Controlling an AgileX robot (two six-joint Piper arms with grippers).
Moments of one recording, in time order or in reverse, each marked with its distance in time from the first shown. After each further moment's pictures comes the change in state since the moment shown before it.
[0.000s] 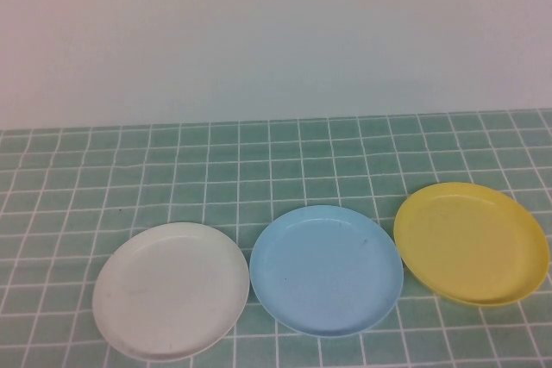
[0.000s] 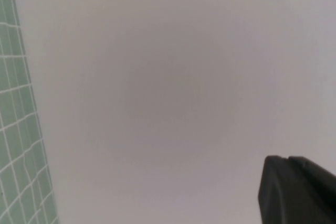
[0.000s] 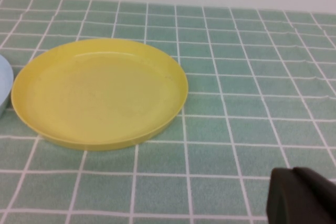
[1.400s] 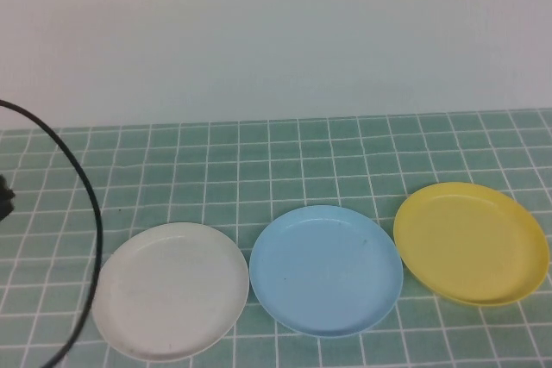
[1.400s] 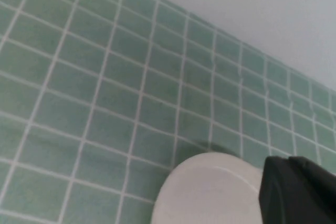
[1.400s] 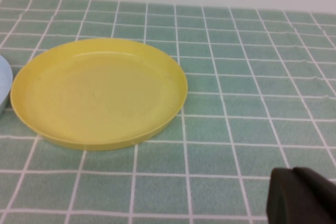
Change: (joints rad) right arm 0.000 0.000 0.000 0.000 0.000 0.000; left arm 0.205 1.051 -0.664 0.369 0.664 0.646
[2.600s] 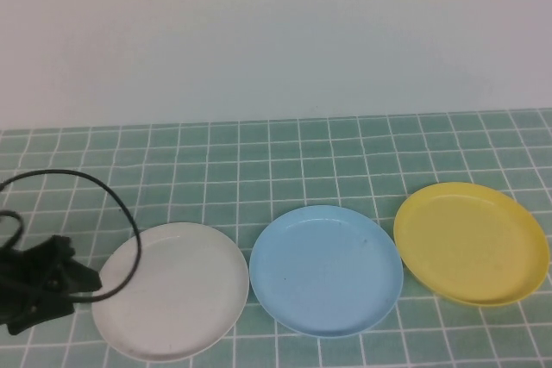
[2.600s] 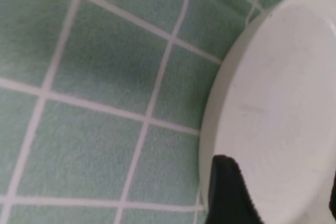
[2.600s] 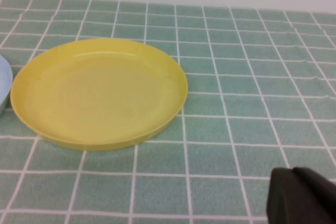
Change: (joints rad) right arm 0.000 0.000 0.000 0.000 0.000 0.000; left arm 0.022 0.539 -0.052 -0.079 0.254 0.143
